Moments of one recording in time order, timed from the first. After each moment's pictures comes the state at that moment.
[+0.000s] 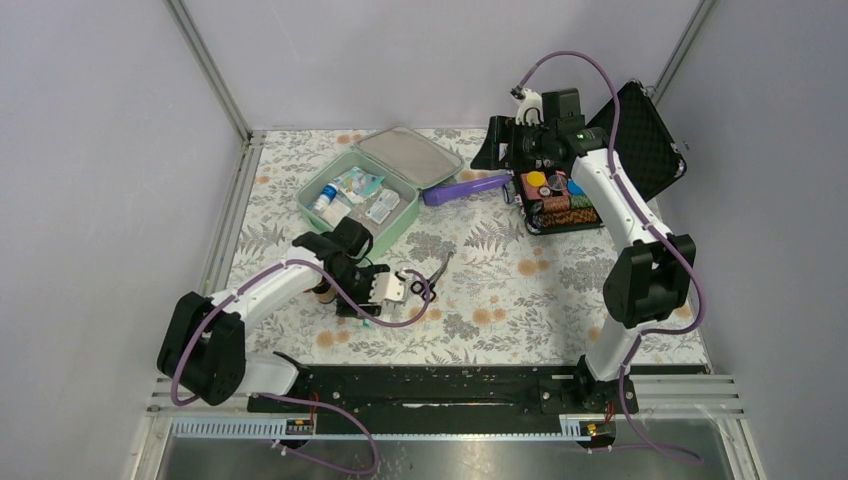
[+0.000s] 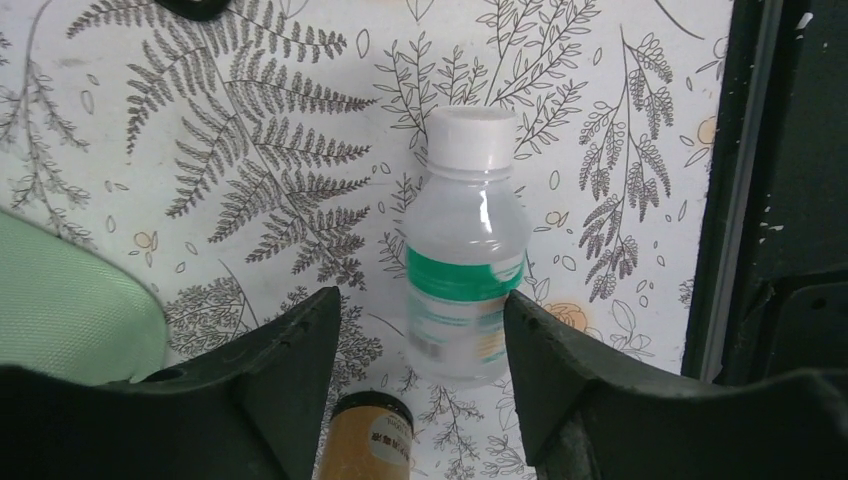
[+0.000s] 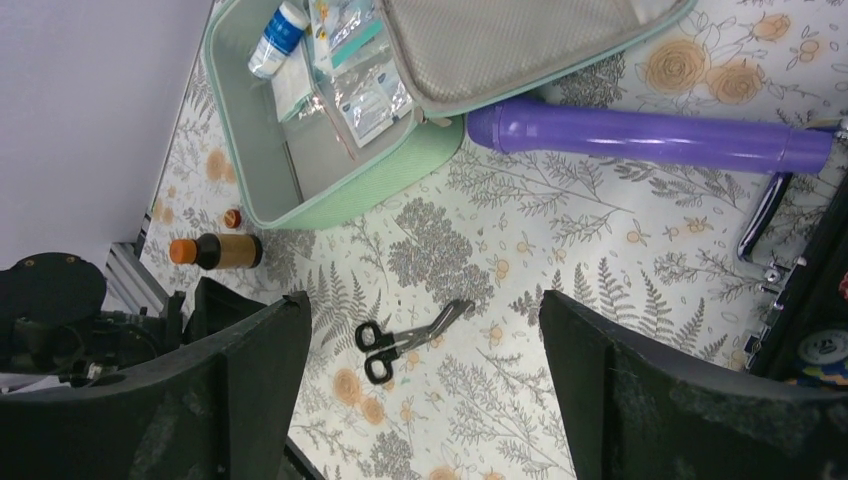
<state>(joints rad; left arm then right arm) -0.50 1.34 0.84 -0.88 0.41 1.18 0.24 1.78 1.70 -0.62 -0.57 0.23</state>
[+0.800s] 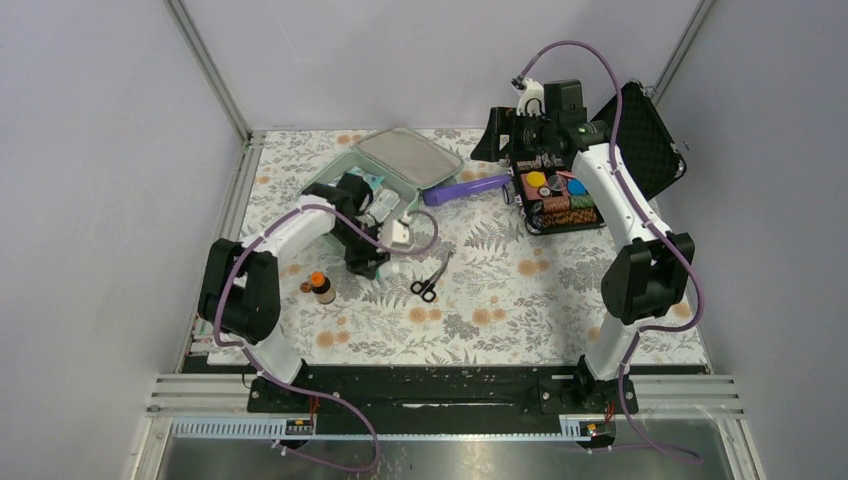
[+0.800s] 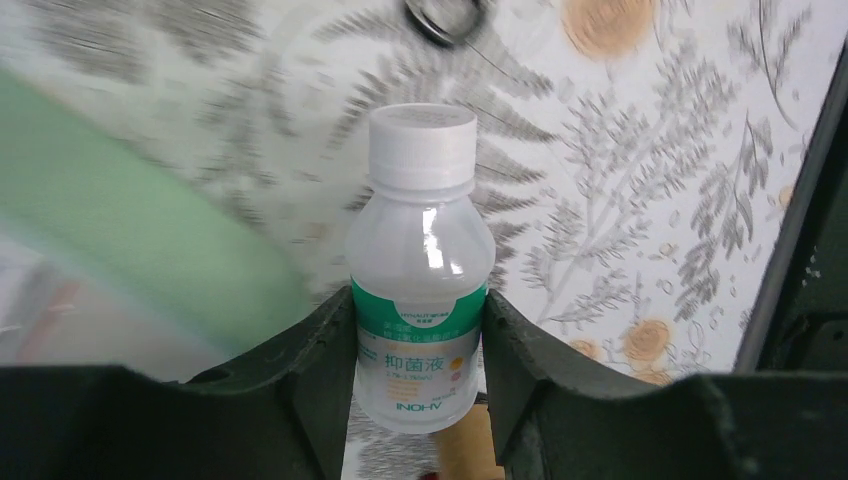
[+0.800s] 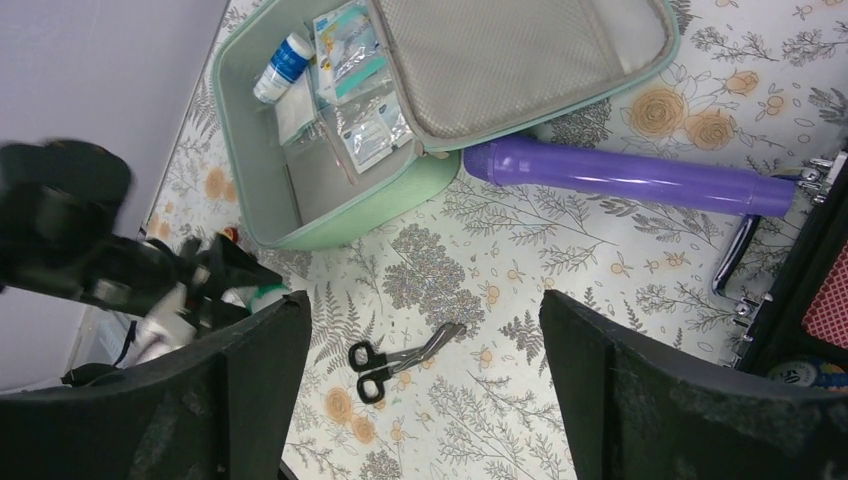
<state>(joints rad) -0.37 1.67 1.16 -0.97 0.48 1.14 0.23 1.80 1.77 -0.62 -0.57 0.22</state>
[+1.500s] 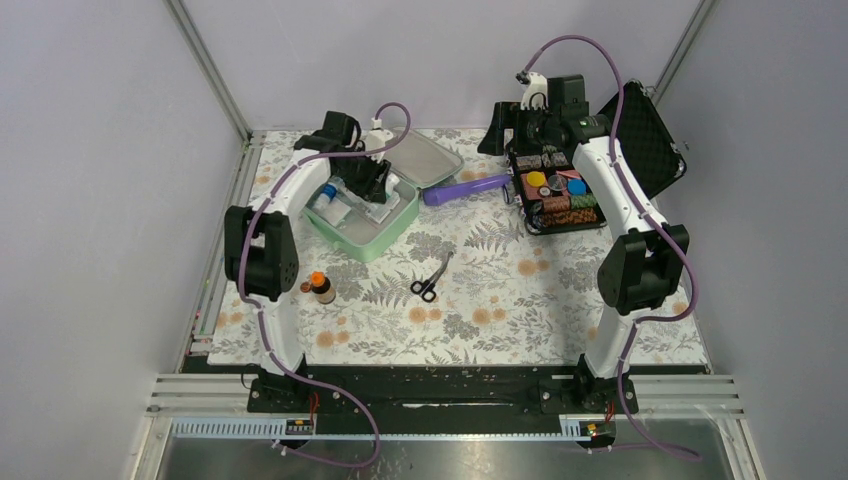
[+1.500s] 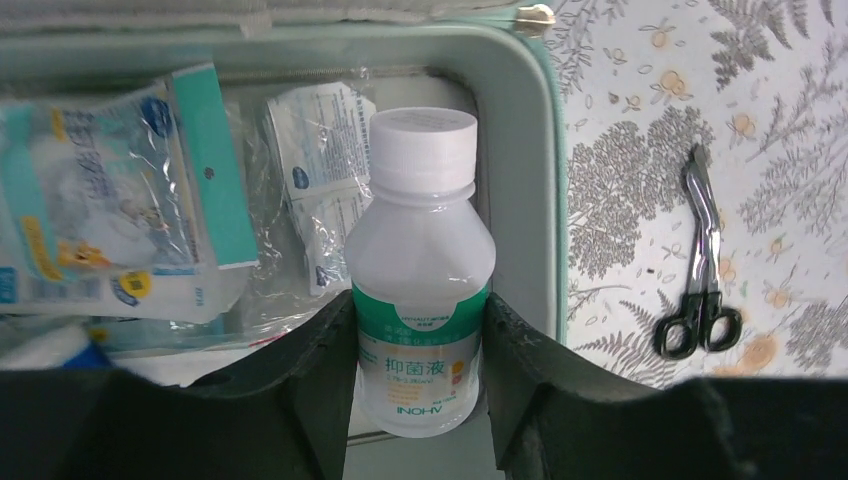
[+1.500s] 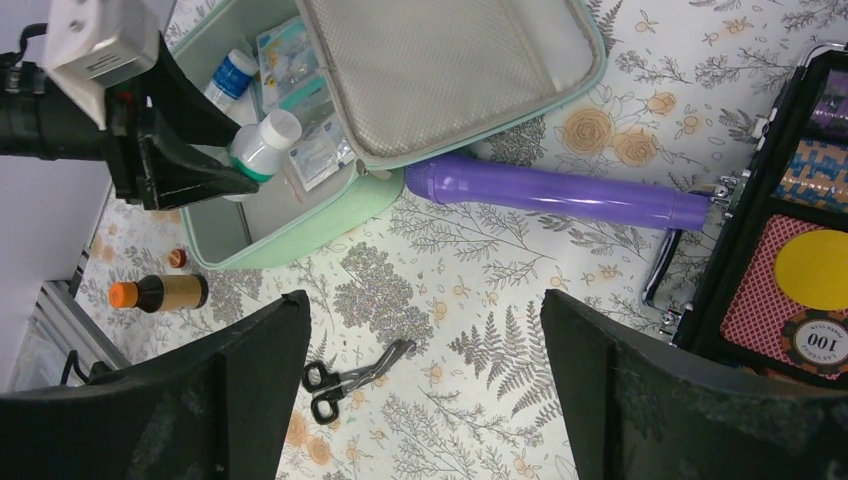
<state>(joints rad) -0.21 1.98 1.72 -0.77 0.47 0.38 0.20 1.87 1.84 -0.63 -0.52 0.16</state>
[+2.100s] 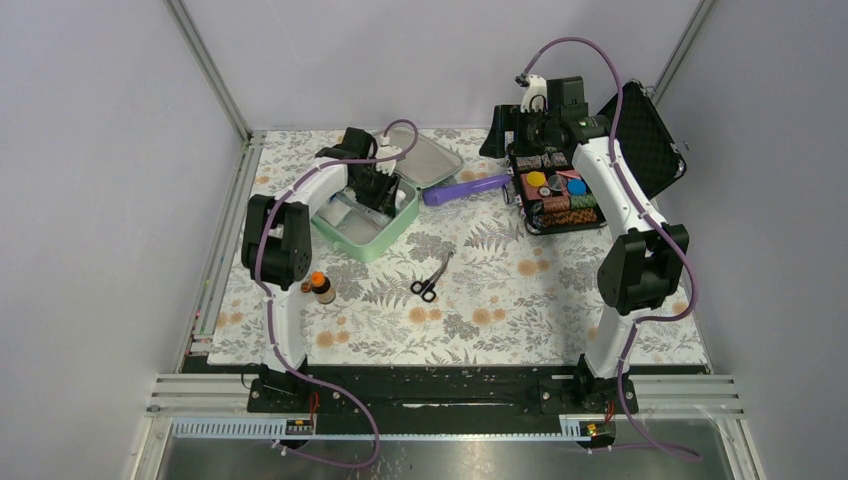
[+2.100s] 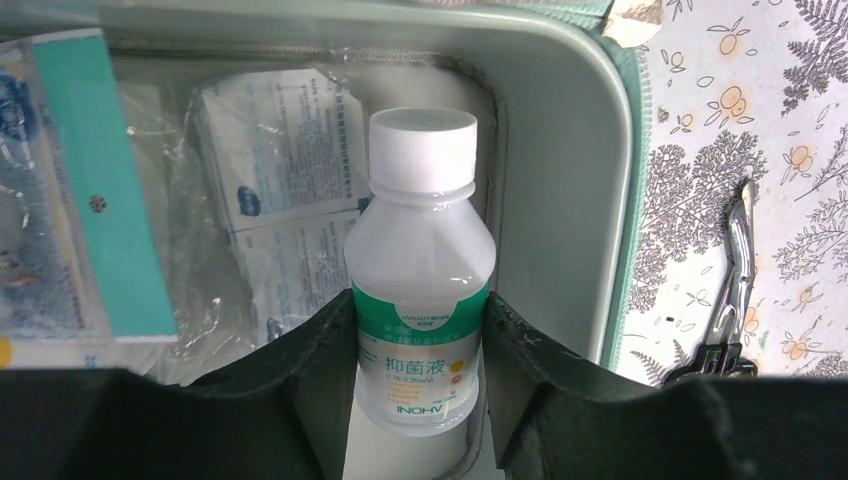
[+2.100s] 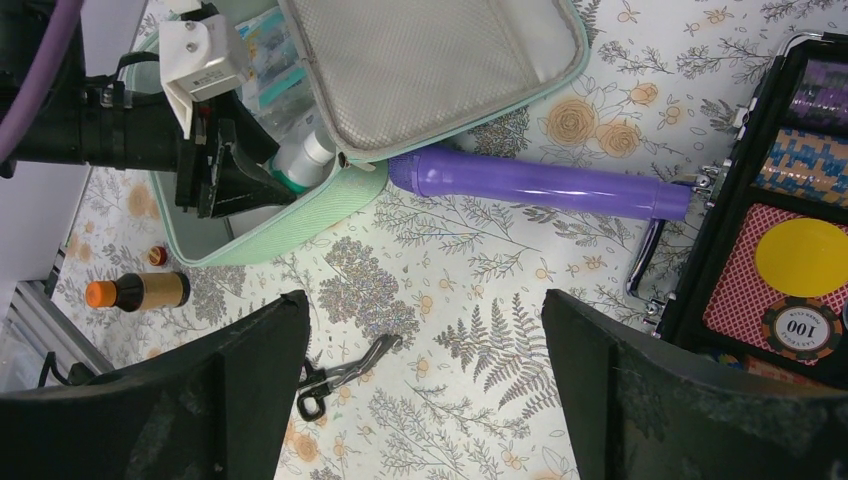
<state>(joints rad) -0.25 2.11 1.69 -0.70 0.40 0.22 0.20 1.87 1.84 -0.65 -0.49 0.14</state>
